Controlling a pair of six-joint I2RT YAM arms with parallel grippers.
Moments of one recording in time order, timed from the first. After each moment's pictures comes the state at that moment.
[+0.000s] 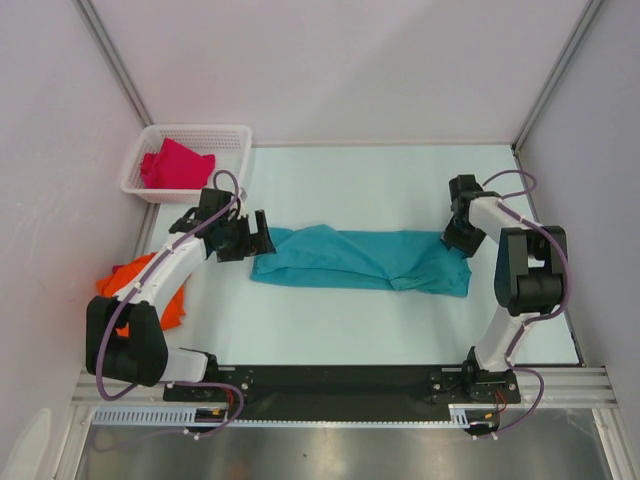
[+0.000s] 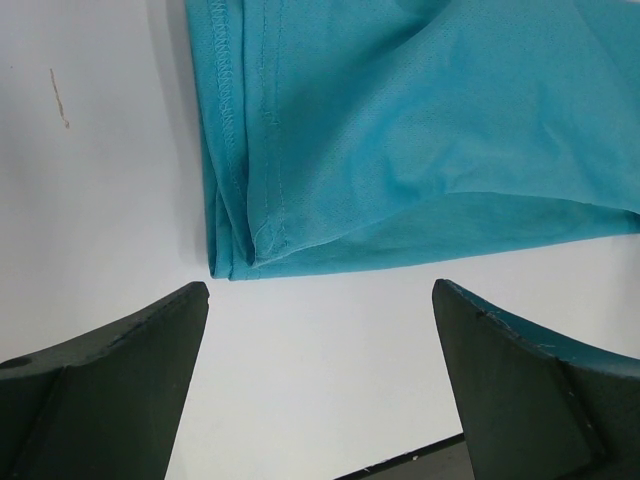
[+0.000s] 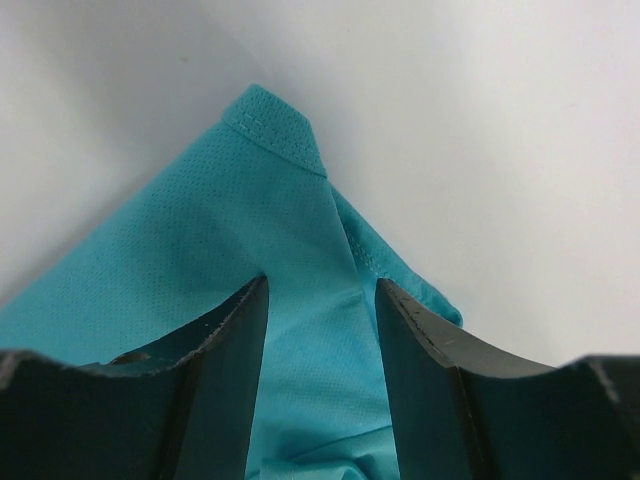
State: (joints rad) left arm -0.18 1.36 0.96 -0.59 0.22 -0.33; right arm 0.04 1.81 1.21 -0.69 0.31 0.66
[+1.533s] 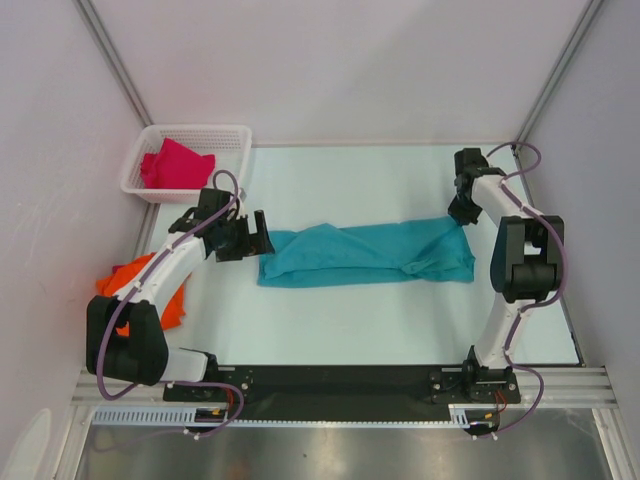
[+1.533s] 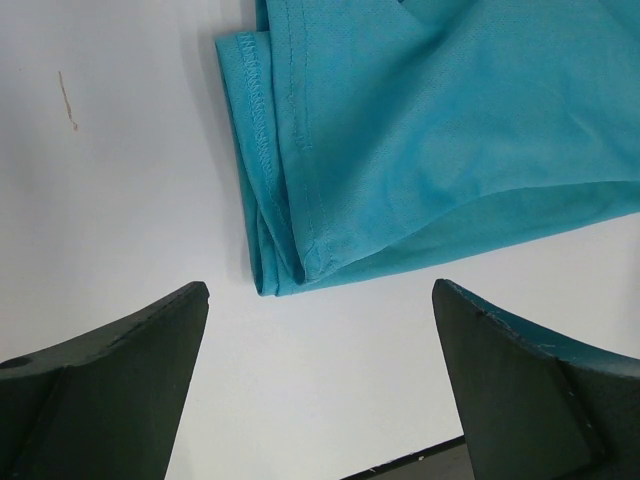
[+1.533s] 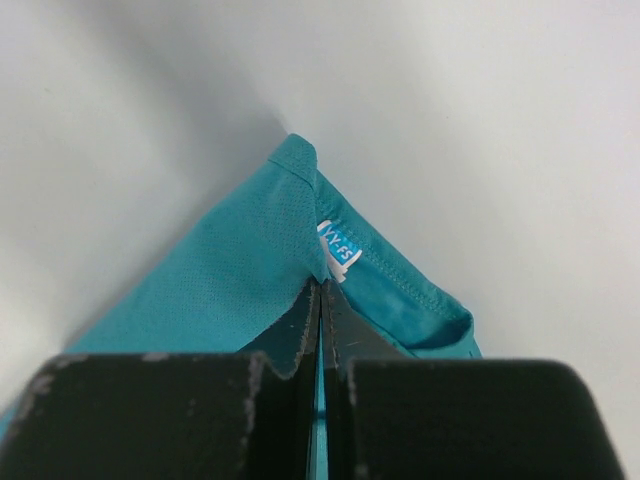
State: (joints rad) left arm -0.17 1.36 0.96 -0.59 0.22 -0.31; right arm 0.02 1.91 1.47 -0.71 0.34 0.60
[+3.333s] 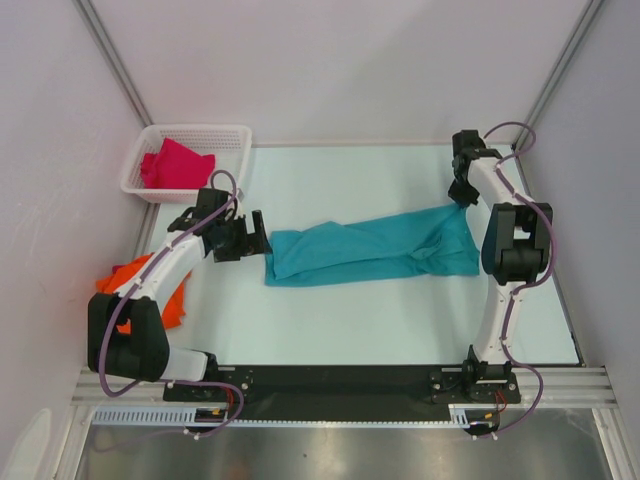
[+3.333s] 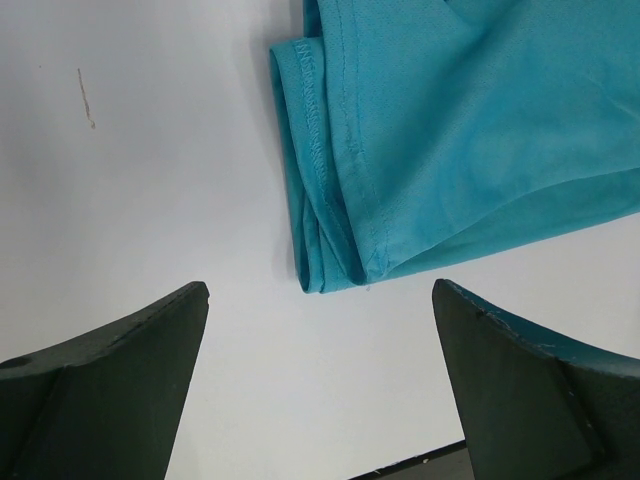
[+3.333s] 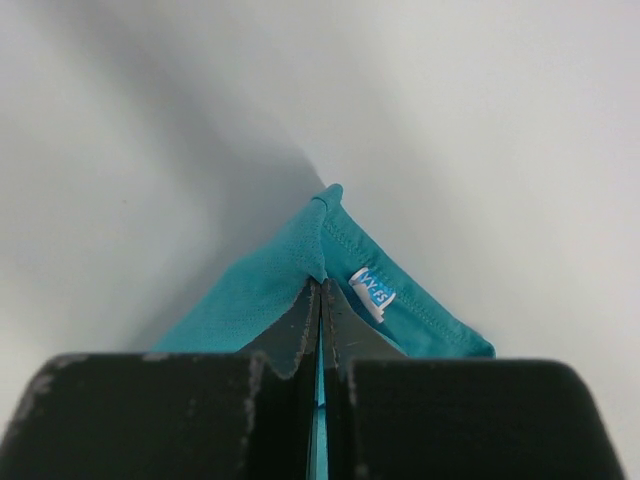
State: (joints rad) left arm -0.15 1.38 0.96 -0.59 0.22 -0.30; right arm 0.01 2.10 1.76 -0.79 0.40 0.55
